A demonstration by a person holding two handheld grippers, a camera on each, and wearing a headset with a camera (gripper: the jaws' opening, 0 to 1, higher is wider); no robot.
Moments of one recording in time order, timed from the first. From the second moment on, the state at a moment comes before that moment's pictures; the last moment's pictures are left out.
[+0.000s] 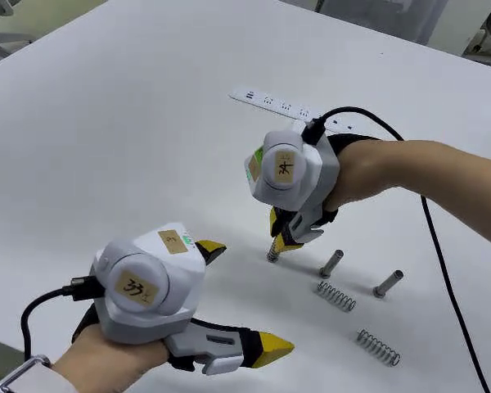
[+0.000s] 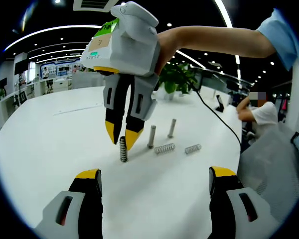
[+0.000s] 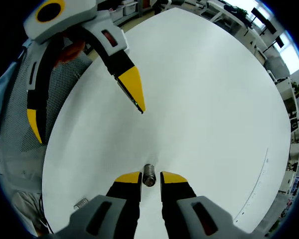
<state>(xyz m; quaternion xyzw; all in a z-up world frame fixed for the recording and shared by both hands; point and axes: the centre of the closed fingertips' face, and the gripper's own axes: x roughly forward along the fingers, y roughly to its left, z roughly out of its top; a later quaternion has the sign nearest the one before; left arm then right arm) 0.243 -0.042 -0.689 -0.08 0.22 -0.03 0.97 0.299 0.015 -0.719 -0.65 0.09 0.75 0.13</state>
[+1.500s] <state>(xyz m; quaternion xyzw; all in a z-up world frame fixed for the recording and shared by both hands) 0.247 -0.059 -0.692 -0.08 0.22 -0.05 0.97 0.322 -0.015 -0.666 -0.44 0.12 0.80 0.39</state>
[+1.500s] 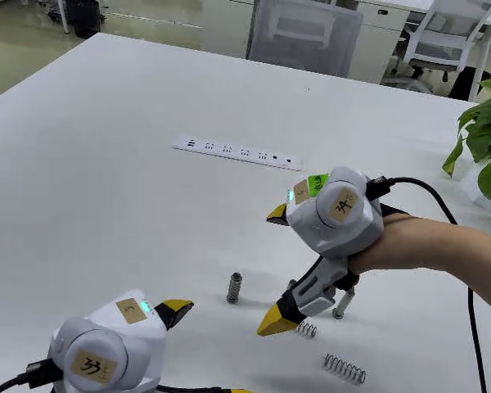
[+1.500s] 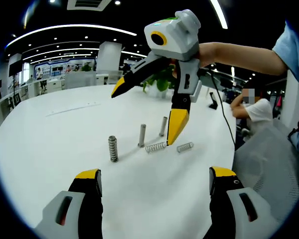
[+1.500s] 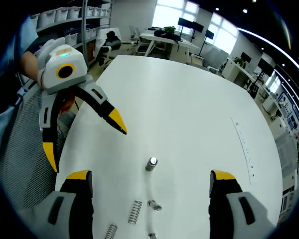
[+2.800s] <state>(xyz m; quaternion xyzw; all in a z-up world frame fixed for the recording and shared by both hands) 0.262 -0.054 -0.688 -0.05 0.24 -0.09 0.97 0.365 -0.132 -0.680 -0.34 0.20 0.75 0.53</state>
